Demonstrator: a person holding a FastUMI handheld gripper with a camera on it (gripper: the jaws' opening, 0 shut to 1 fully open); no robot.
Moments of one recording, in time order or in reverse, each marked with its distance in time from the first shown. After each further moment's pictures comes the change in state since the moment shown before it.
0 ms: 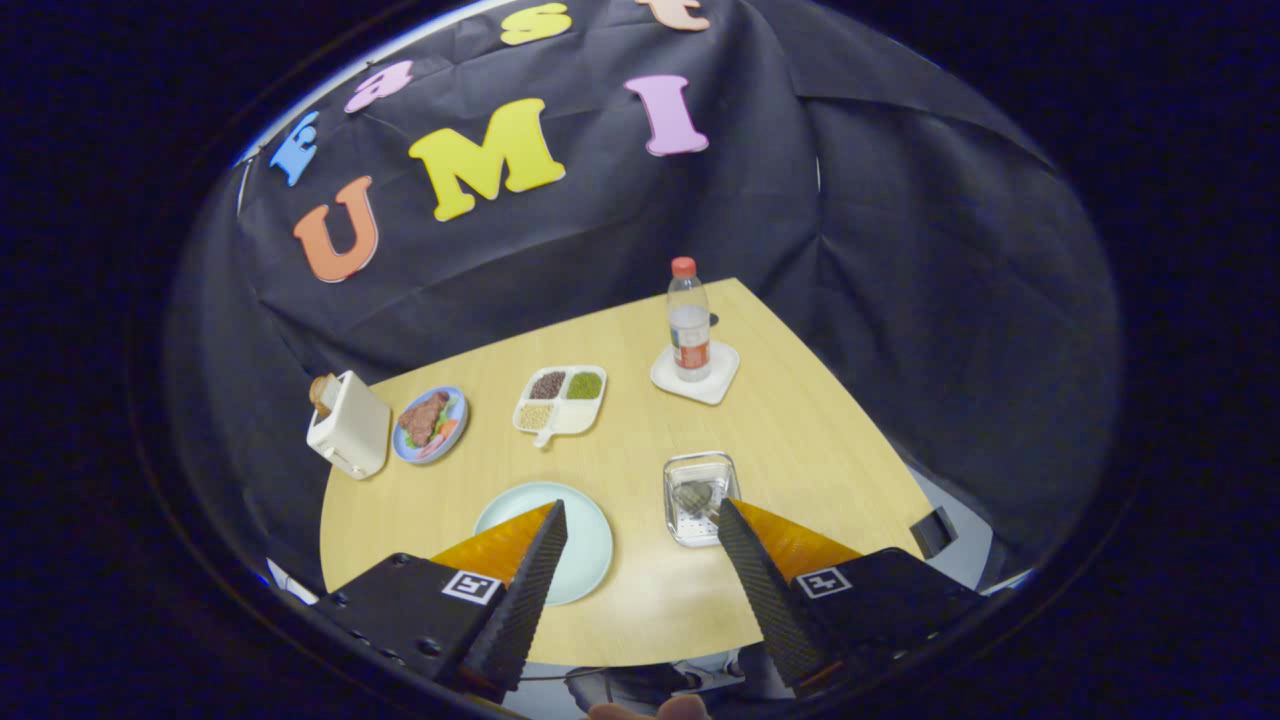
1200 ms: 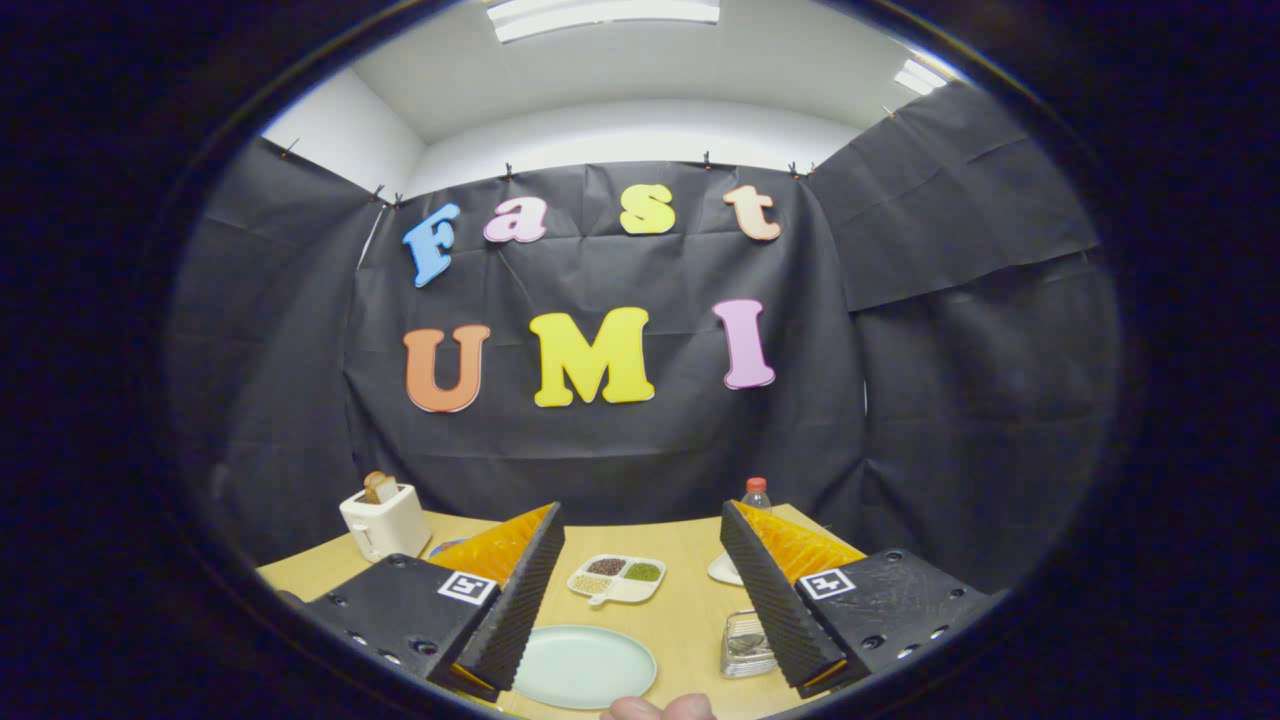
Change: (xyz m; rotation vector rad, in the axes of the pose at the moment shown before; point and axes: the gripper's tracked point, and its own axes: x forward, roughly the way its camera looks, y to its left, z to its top) arm -0.048 0.068 0.029 -0.165 -0.731 0.140
